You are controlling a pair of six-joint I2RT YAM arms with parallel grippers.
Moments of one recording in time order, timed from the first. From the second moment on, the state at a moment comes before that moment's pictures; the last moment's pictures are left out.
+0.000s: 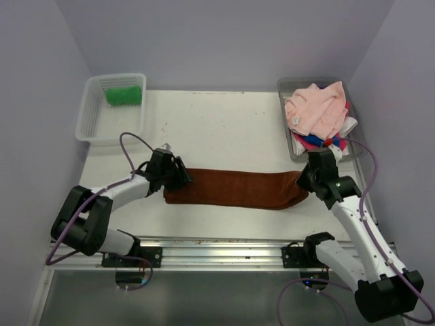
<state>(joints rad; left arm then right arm) -0.37 1.40 0.59 -0.09 0.10 -0.81 0.23 0.86 0.76 -0.78 0.25 0.69</state>
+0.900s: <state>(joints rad) -0.19 1.30 0.66 -0.40 0.11 -0.70 0.83 1.35 1.22 -0.79 0.35 0.64</state>
